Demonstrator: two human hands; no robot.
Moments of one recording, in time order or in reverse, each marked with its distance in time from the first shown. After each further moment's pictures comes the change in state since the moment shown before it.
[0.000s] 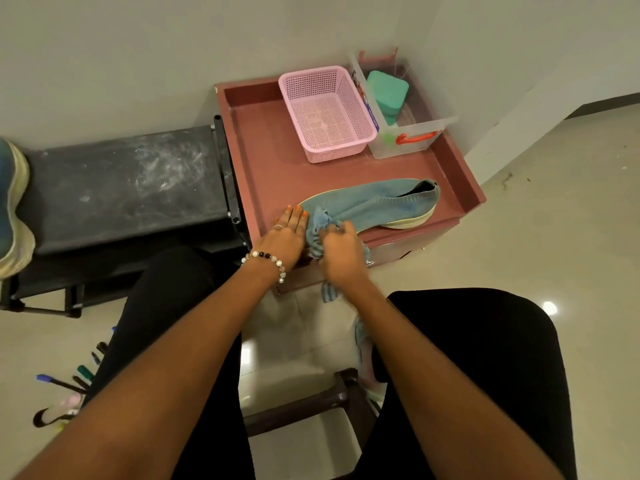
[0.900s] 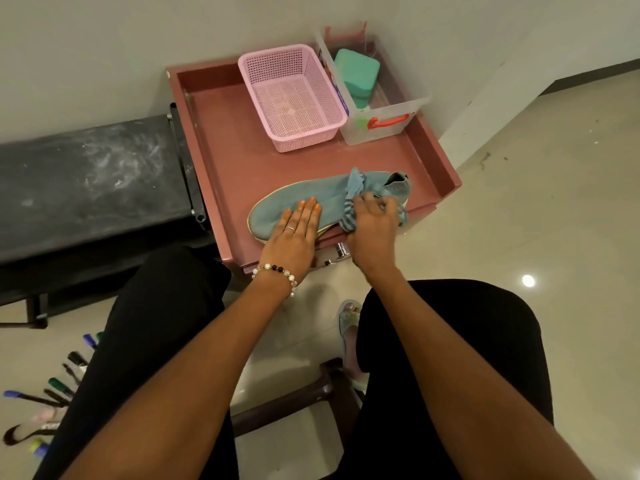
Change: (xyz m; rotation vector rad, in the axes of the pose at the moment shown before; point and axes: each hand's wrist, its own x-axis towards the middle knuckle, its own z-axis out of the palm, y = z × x) left_hand 0.015 0.059 0.023 0.119 0.253 0.101; right_hand 0.007 0.089 0.004 0.047 0.411 0.143
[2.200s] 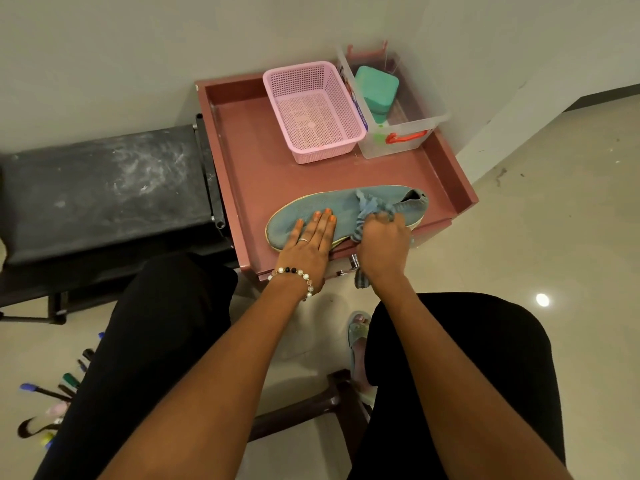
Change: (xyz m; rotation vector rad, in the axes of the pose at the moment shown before) left_hand 0.000 -0.002 -0.010 -0.008 -0.176 -0.043; right_hand 0.005 -0.028 -0.025 -0.221 -0.176 0.104
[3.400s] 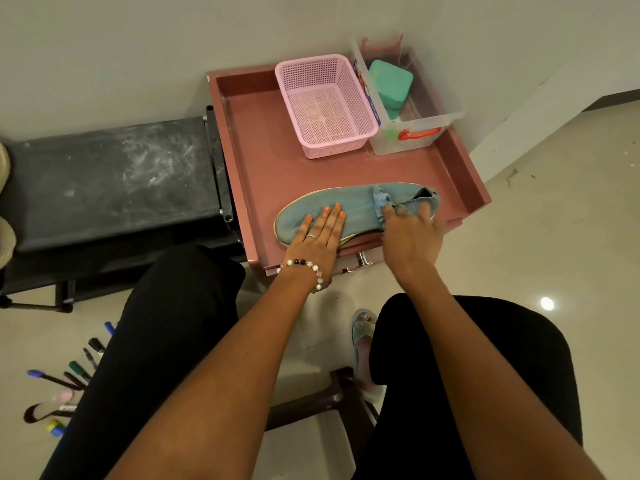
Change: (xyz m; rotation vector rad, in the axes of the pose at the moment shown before) left_hand 0.002 -0.001 0.004 -0.028 -0.023 -0.001; right_hand 0.002 0.011 -0.023 -0.227 -0.159 0.041
